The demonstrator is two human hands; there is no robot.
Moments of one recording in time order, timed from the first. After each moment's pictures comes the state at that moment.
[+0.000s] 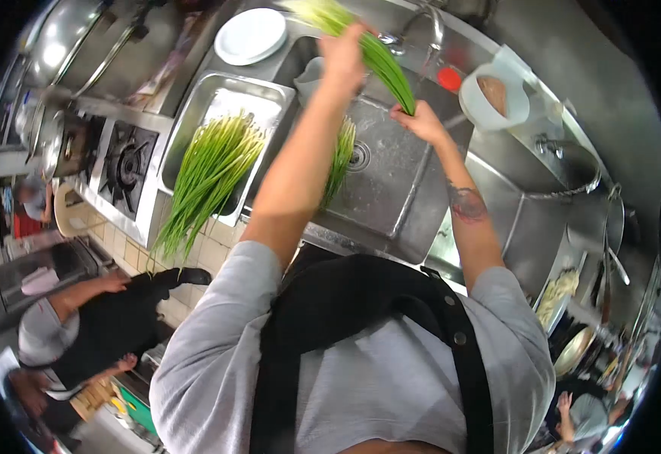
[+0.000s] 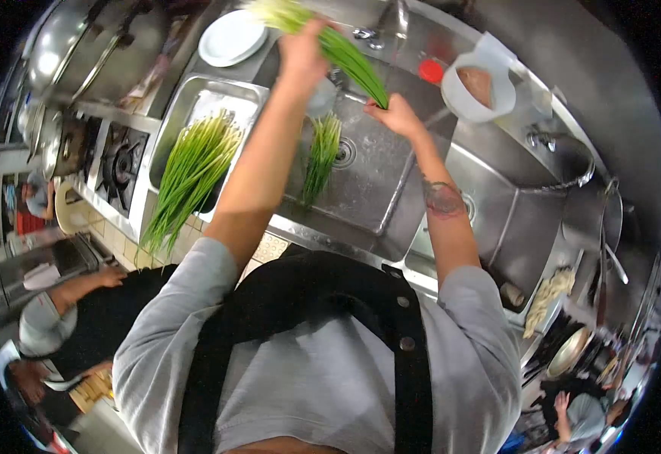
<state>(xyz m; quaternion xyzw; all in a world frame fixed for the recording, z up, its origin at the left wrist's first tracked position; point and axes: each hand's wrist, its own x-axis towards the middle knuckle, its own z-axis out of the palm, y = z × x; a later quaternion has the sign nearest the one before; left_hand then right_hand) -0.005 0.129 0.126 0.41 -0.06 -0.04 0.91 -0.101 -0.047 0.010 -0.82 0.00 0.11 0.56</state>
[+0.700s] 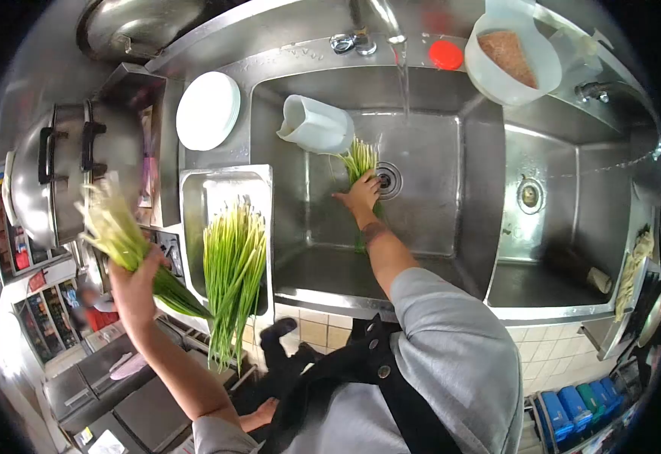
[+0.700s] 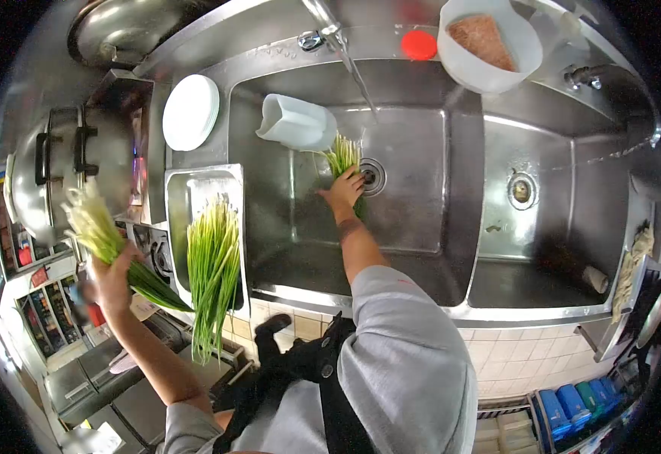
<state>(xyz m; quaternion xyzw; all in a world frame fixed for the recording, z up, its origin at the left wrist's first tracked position) -0.057 0.362 0.245 0.92 -0.01 -0.05 0.39 -0.091 0.168 -0.229 -0.84 0.42 0.18 0.31</state>
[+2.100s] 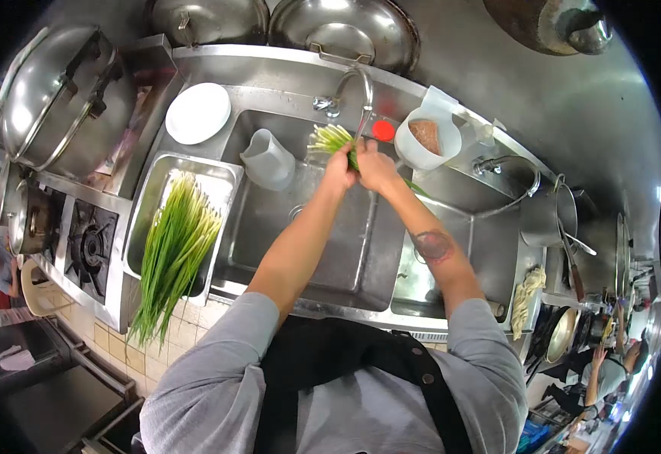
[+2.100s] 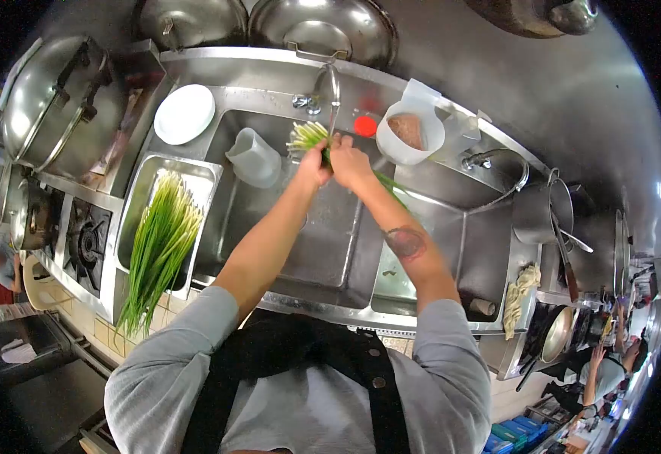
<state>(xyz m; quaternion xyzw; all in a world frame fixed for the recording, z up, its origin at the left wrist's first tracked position) -0.045 0.033 0.008 0.21 0.17 -0.38 0.88 -0.107 -0.037 0.077 -1.00 0.04 0.01 0.02</state>
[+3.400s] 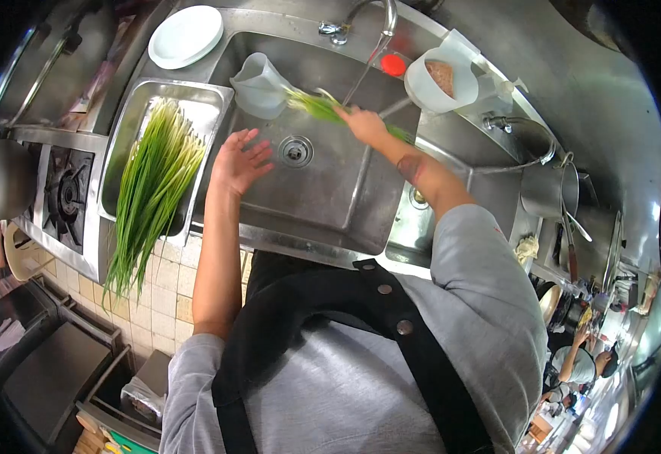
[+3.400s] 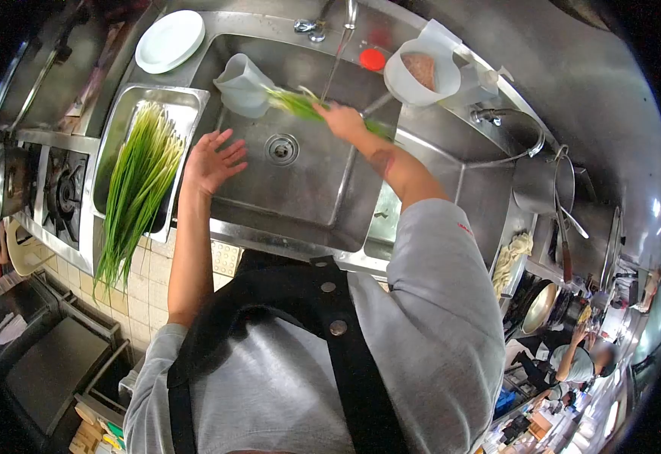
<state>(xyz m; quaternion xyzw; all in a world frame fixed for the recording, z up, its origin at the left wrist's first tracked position) -0.124 0.274 0.044 0.38 0.25 -0.36 0.81 -0.122 -0.054 -0.054 -0.98 -0.09 0.18 -0.06</state>
